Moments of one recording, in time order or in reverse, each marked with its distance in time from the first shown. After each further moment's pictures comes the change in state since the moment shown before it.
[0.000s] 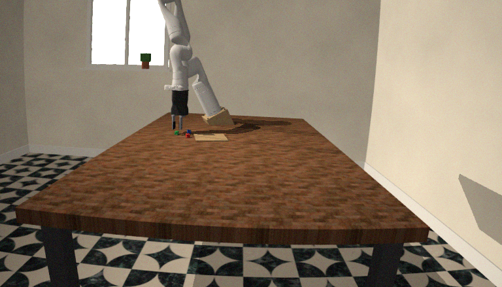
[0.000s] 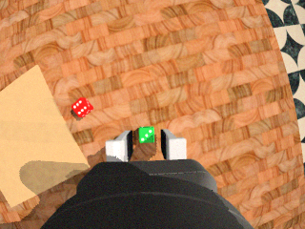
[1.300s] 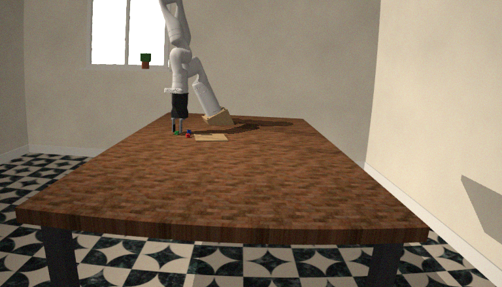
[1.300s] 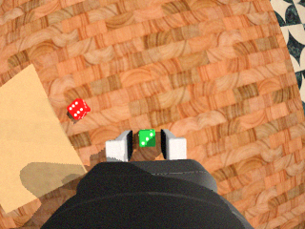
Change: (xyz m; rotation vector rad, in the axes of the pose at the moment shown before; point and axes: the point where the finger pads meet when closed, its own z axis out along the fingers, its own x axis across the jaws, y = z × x) arm -0.001 -0.002 0.013 0.004 -0.005 0.002
